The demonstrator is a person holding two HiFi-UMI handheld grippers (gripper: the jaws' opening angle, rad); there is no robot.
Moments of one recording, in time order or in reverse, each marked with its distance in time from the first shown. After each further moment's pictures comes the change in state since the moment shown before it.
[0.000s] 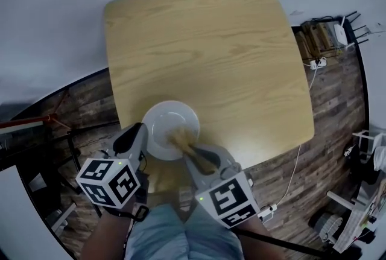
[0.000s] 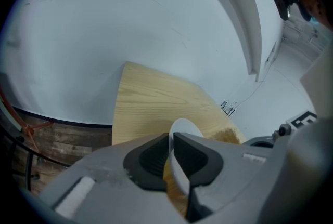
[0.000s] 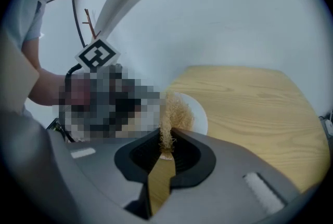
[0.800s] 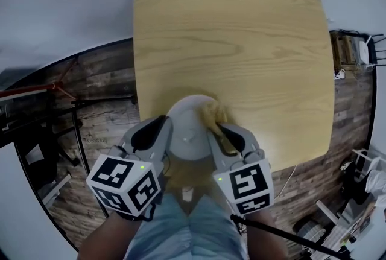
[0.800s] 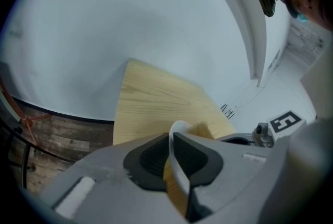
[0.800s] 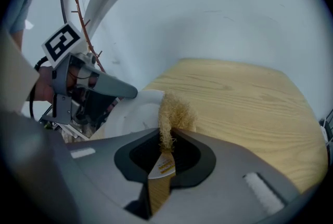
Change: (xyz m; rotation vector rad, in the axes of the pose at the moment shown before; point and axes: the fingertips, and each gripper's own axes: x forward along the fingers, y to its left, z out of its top) left arm 0.002 0.007 0.003 -0.057 0.007 -0.016; right arm 0.048 -0.036 0.010 -0.015 0.080 -0.080
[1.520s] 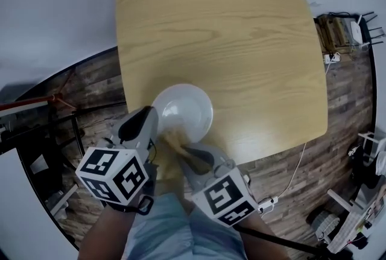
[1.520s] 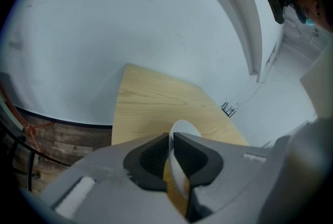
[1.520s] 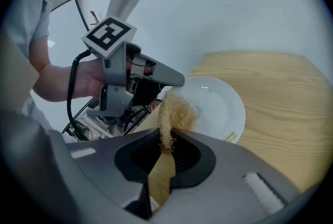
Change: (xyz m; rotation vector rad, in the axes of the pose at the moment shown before) left arm -0.004 -0.011 0.000 0.052 -0.023 0.030; right arm -0.027 0.087 -0.032 0.010 -0.001 0.273
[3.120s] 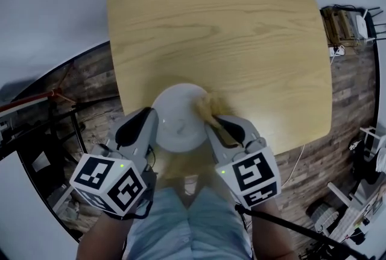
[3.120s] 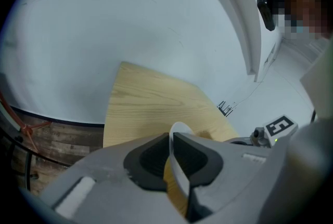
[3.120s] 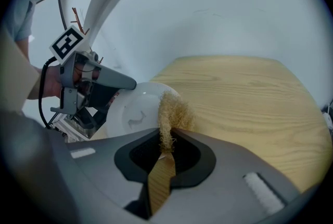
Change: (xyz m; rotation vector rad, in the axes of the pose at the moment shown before) left arm 0.002 -0.013 0.006 -0.007 0.026 -0.028; right arm -0.024 -0.100 0.008 0.052 -0.021 -0.220
